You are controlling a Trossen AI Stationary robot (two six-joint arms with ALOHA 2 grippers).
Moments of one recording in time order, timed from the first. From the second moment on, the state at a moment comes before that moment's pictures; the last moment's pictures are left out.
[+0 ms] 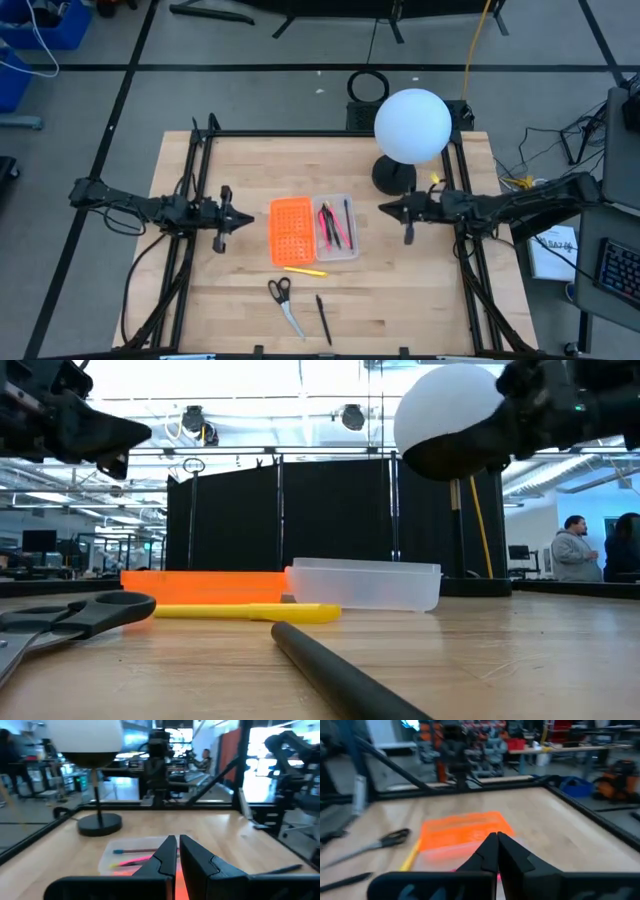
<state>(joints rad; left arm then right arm) -0.24 0.25 0.01 0.27 -0.20 0.00 0.09 0.77 0.21 0.45 0.23 0.07</state>
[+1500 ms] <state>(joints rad) -0.45 1.73 1.13 -0.31 -0.39 -0.45 0.10 0.66 0.06 0.59 0.07 -0.06</state>
